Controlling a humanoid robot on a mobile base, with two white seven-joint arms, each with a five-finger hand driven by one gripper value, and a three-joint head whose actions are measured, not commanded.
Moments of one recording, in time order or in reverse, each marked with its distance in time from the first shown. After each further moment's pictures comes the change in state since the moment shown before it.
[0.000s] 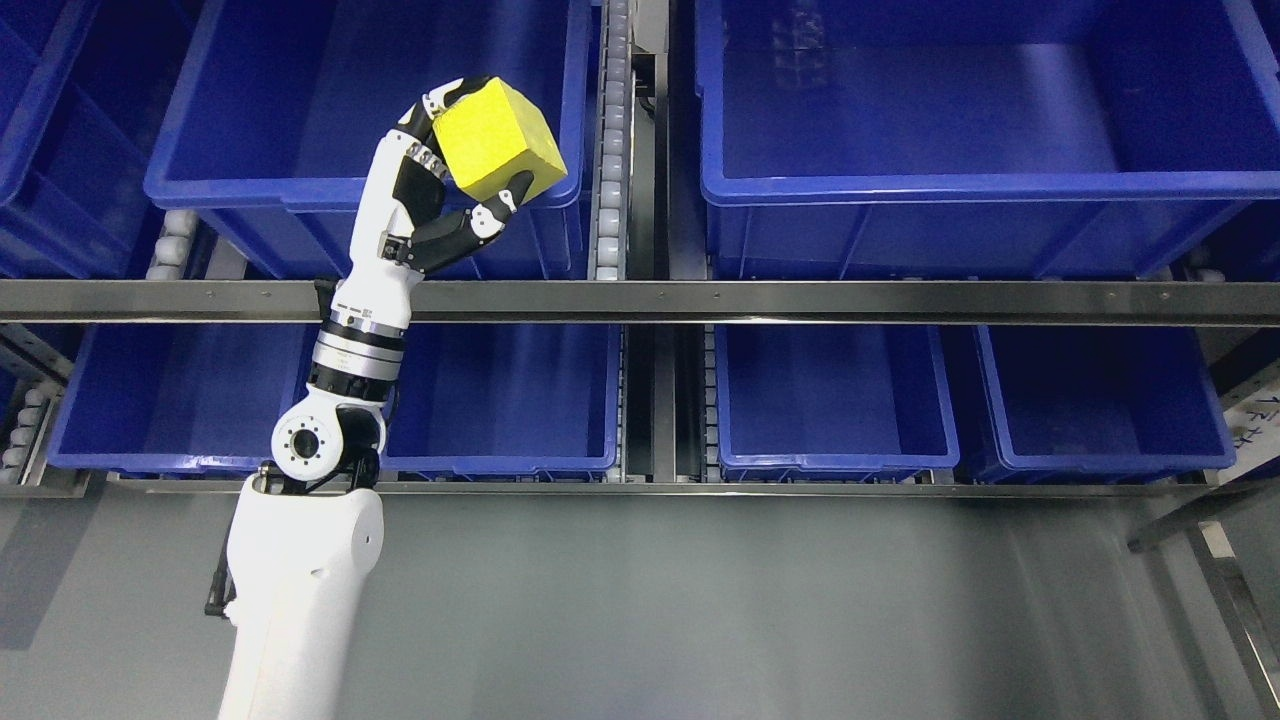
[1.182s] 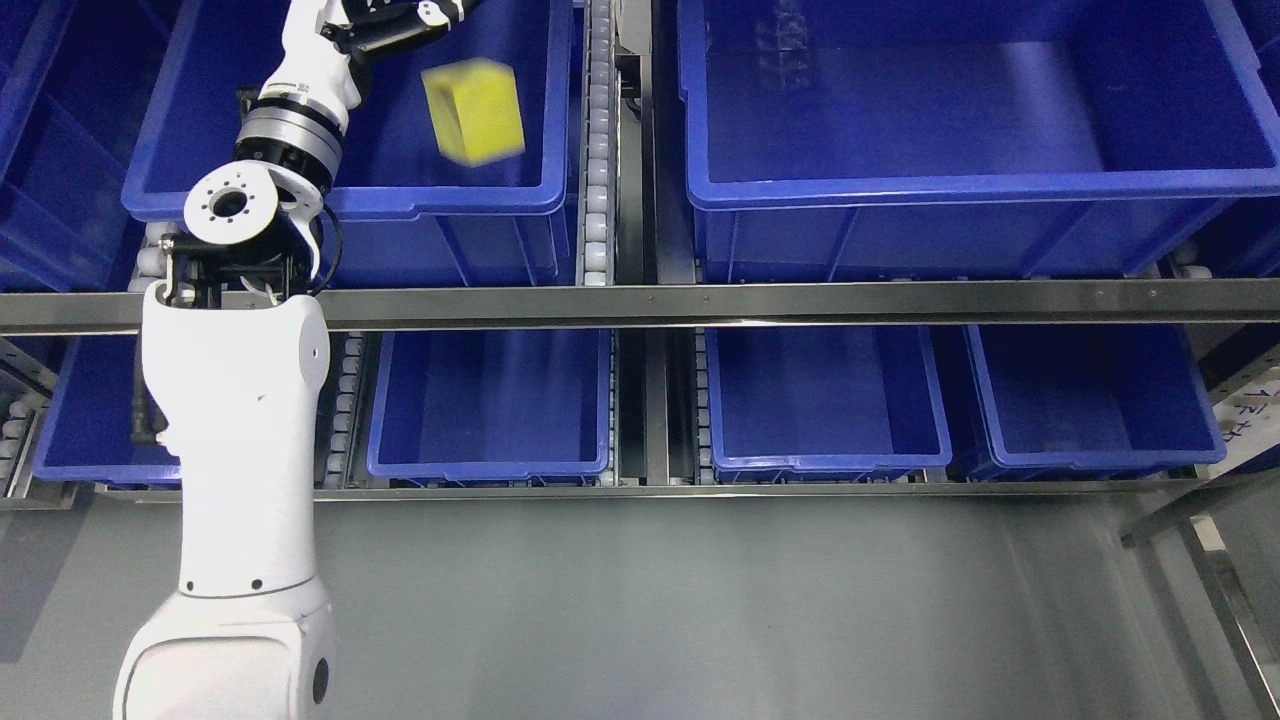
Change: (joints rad) left arm -0.356 0.000 0.084 0.008 -0.175 0.760 0.162; right arm 0.000 0.000 0.000 0.000 0.000 0.001 0.001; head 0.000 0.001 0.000
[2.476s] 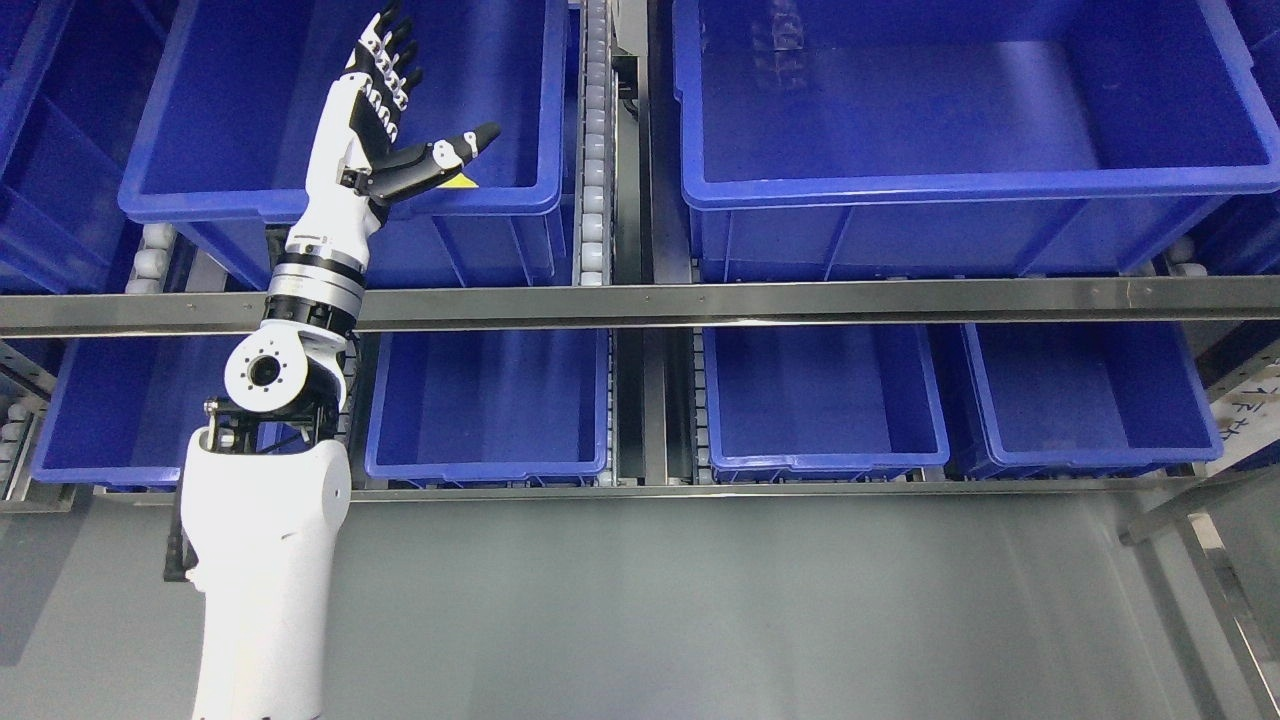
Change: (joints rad) left arm 0.305 0.000 -0.021 -0.137 0.059 -0.278 -0.015; right arm 0.000 0.000 0.000 0.000 0.000 0.000 0.000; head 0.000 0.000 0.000
